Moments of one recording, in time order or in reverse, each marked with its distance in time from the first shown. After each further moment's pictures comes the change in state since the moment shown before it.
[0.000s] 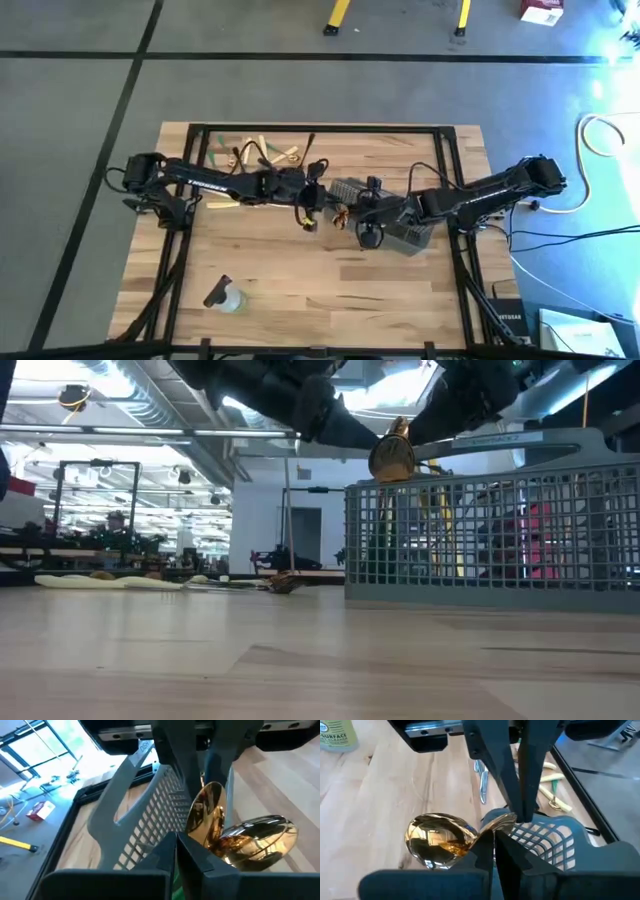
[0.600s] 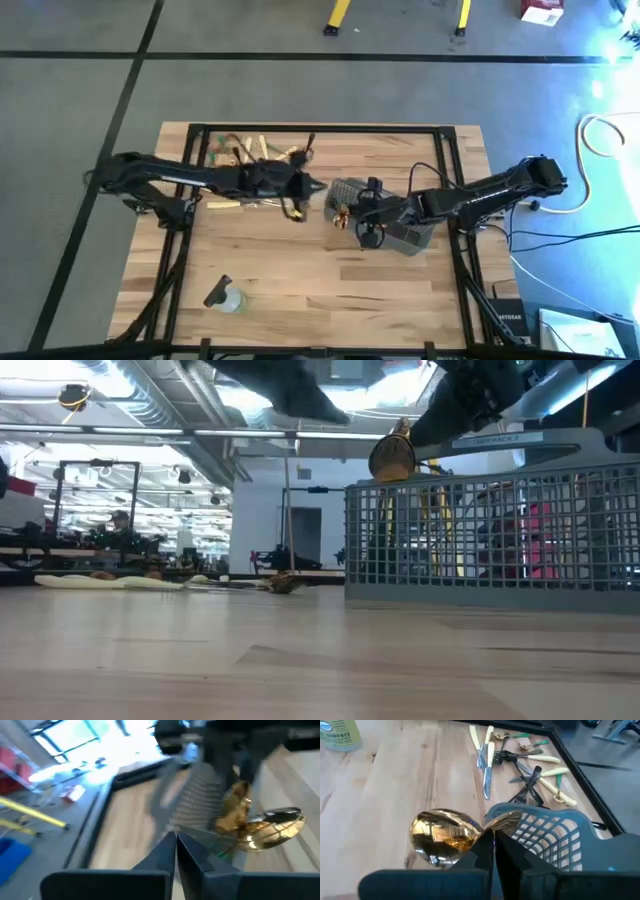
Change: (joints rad) left arm 0.005 -0.202 -0.002 -0.235 -0.179 -0.024; right arm 0.000 -0.003 0.003 -0.045 -0.024 0.046
